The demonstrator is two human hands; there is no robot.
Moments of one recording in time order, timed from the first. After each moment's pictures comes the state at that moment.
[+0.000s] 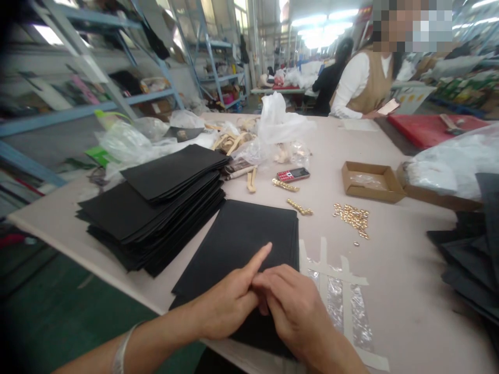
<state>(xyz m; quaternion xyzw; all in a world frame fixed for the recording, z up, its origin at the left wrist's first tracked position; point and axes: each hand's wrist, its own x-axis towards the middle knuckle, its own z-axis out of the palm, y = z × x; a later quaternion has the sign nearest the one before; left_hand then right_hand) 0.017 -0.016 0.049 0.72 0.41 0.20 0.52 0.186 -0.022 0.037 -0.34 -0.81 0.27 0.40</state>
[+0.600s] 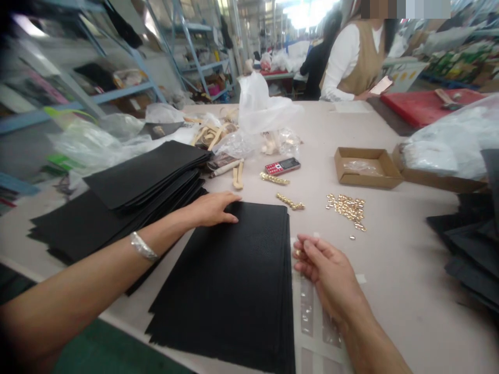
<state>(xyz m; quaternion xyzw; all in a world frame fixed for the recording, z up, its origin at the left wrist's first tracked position) -0.025 0.165 0.052 0.85 0.51 -0.08 0.09 0.236 0.025 0.001 -0.53 -0.28 0.60 0.53</state>
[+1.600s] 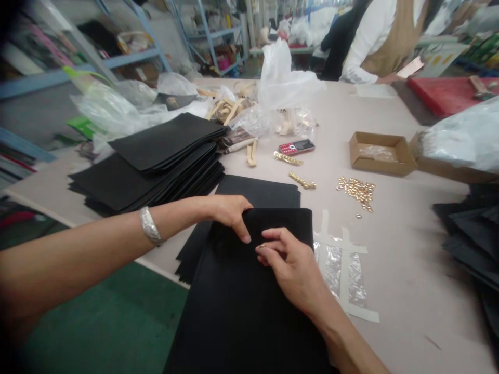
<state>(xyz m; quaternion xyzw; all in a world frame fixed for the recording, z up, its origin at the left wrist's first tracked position) -0.006 0.093 0.071 0.74 0.48 -0.17 0.44 0.177 -0.025 0.024 -0.49 -0.56 0.56 0.37</state>
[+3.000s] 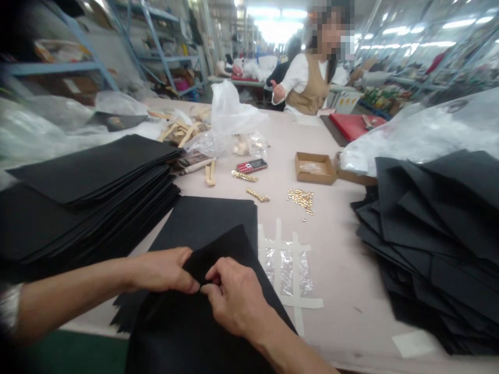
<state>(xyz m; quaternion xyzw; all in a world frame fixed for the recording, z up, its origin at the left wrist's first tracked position) -0.012 0.030 0.069 0.64 0.49 -0.12 0.58 0.158 -0.043 0.016 -0.51 -0.72 0.35 0.31</state>
